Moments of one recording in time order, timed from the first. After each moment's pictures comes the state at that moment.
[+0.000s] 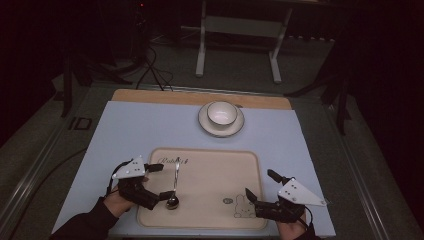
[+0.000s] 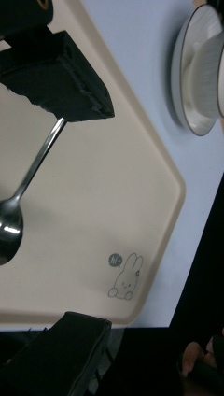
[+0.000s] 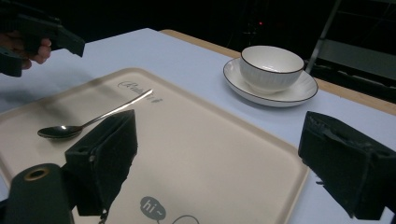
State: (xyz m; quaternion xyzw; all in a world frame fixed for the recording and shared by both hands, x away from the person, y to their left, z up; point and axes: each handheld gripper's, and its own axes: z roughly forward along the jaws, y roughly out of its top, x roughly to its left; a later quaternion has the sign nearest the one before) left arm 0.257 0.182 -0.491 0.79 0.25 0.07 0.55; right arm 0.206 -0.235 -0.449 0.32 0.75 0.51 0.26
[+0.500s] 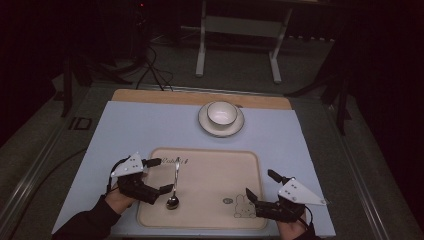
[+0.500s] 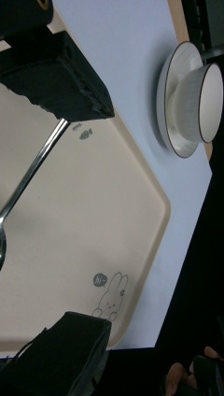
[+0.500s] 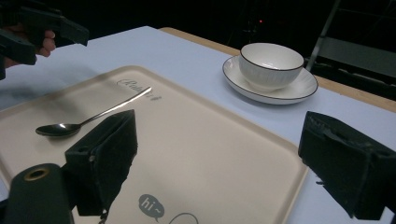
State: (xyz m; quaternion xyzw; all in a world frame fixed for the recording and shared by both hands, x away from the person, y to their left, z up) left arm 0.261 0.188 -0.489 0.78 0.26 0.10 0.56; right arm 0.208 -0.236 -0.451 0.33 0.75 0.51 0.26
